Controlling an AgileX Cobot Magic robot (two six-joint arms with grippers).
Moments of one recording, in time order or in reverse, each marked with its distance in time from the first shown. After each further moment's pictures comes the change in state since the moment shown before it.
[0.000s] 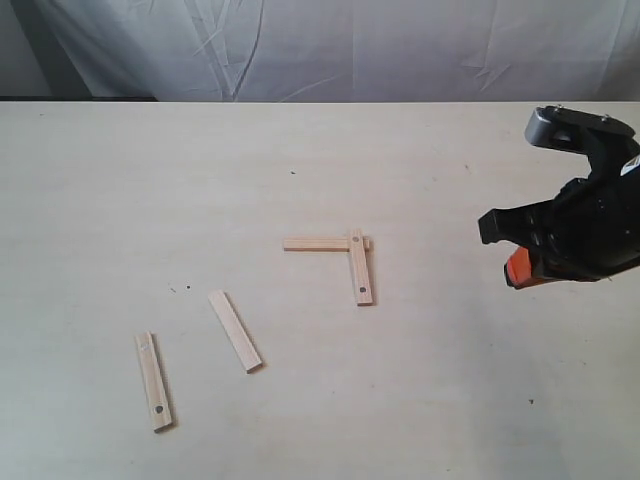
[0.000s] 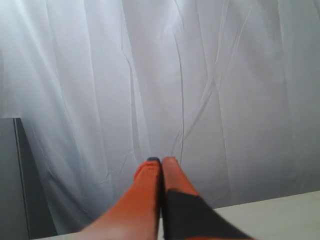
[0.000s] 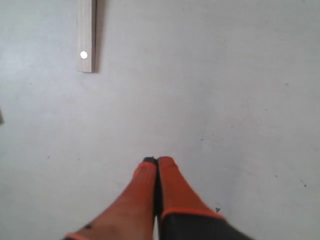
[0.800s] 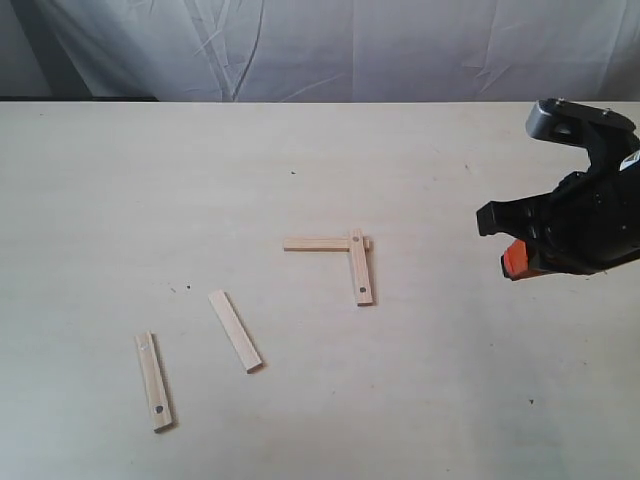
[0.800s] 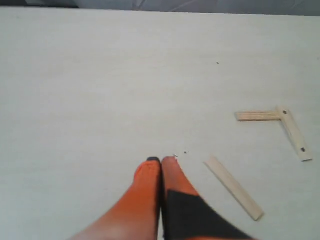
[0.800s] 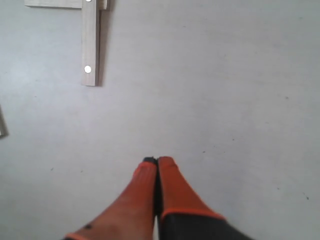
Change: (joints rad) left arm 0.000 0.587 -0.543 -0.177 0.867 -0.098; right arm 0.000 0.000 0.000 0.019 -0.032 -0.008
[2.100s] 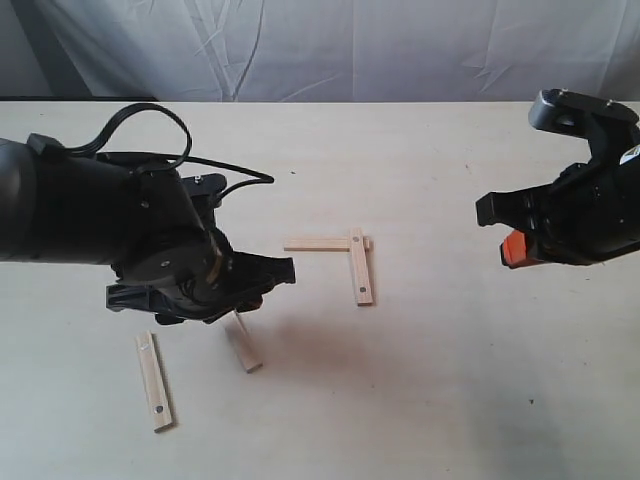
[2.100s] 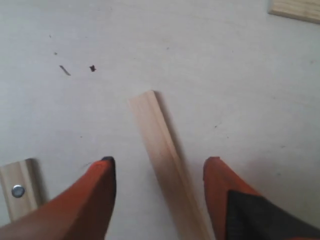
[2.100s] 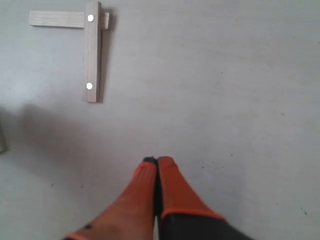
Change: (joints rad) left arm -0.583 1.155 -0.340 0.541 -0.089 -1.195; right arm 0.000 -0.002 0.000 0.007 -0.045 0.000
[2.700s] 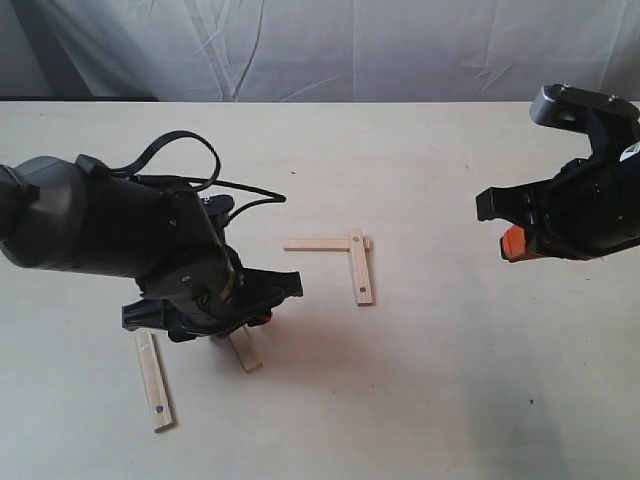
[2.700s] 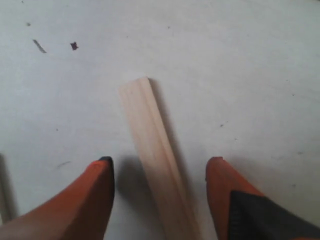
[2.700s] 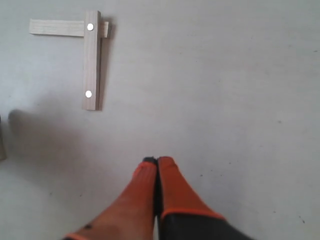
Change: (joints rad) left arm 0.000 0.088 -0.004 -0.016 -0.054 -0.050; right arm 0.000 0.000 0.000 0.000 -0.027 0.000
